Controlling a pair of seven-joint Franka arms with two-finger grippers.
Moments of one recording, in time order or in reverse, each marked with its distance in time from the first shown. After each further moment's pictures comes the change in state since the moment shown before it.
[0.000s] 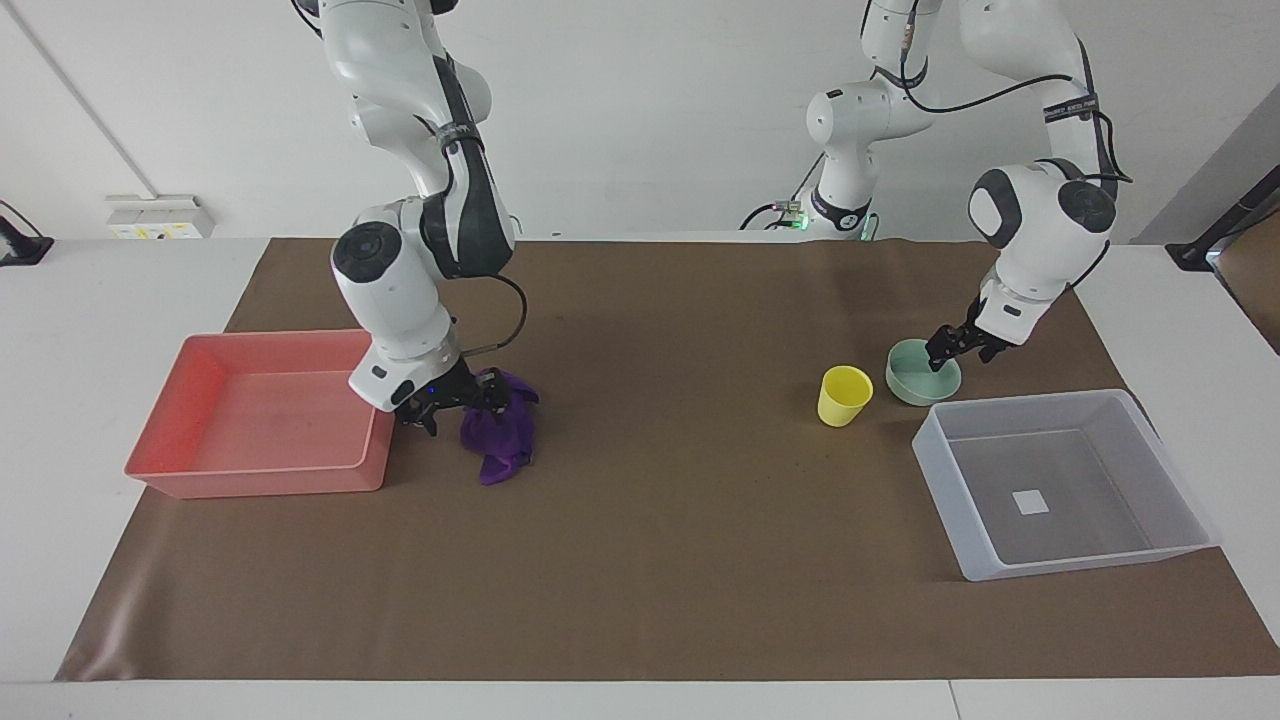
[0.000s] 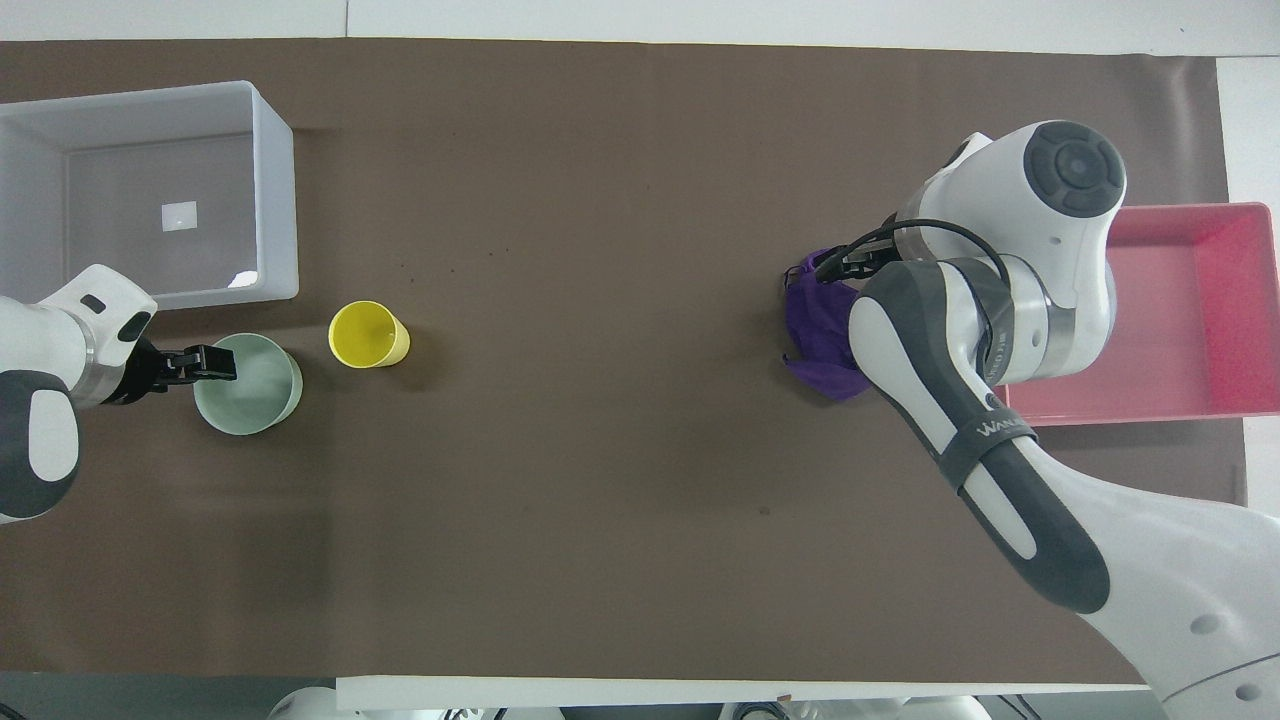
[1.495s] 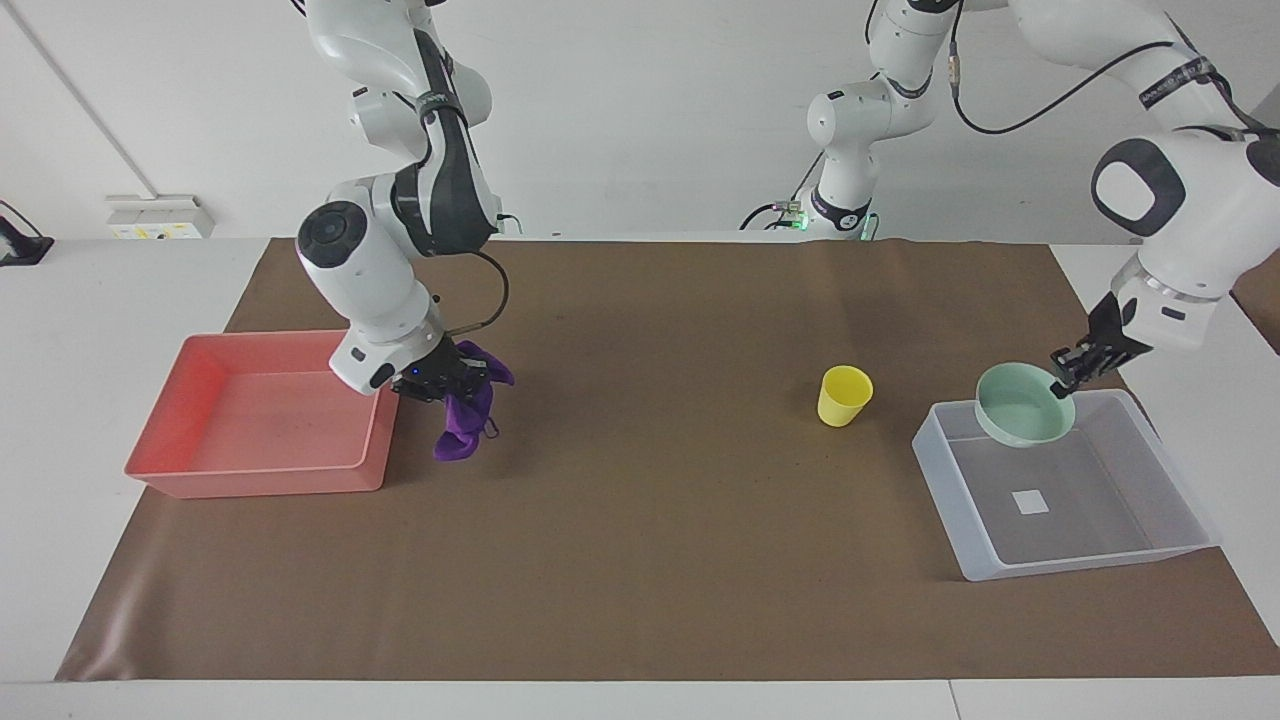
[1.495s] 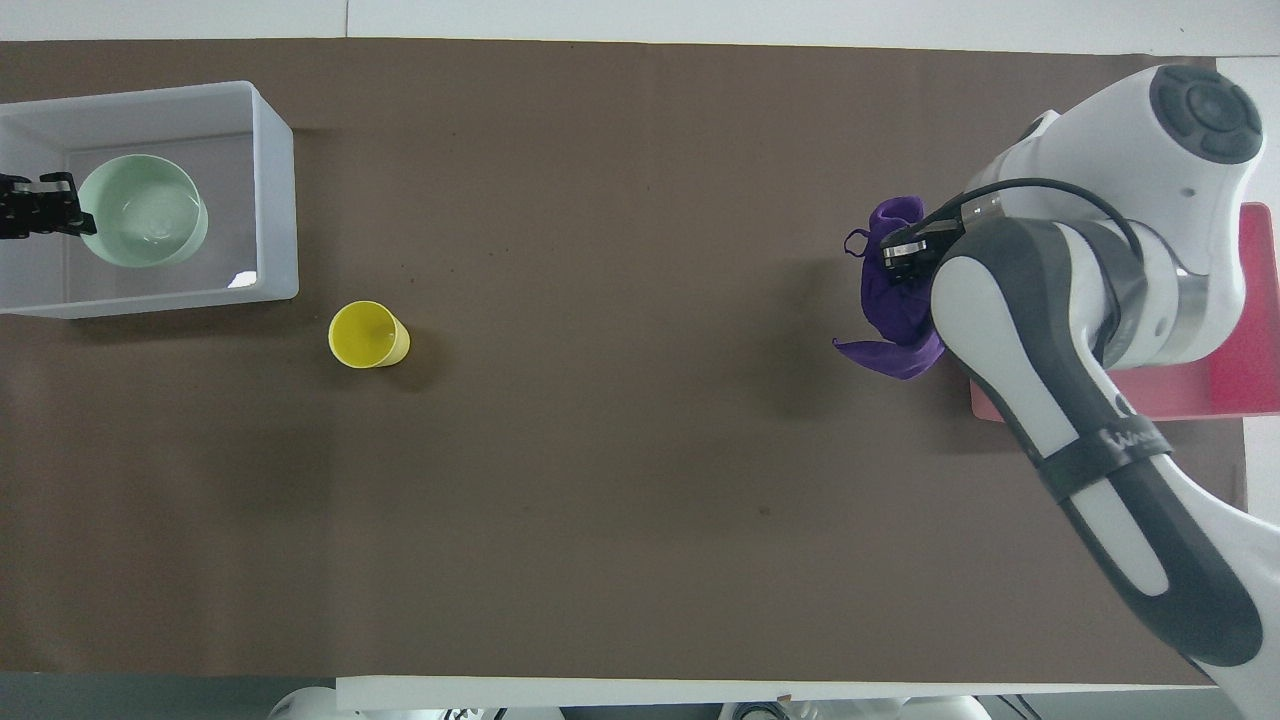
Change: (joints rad) left arm 0.061 0.299 0.011 0.653 -0.038 -0.272 -0.026; right arm -0.092 -0.115 0.001 0.121 0.031 -0.310 0.008
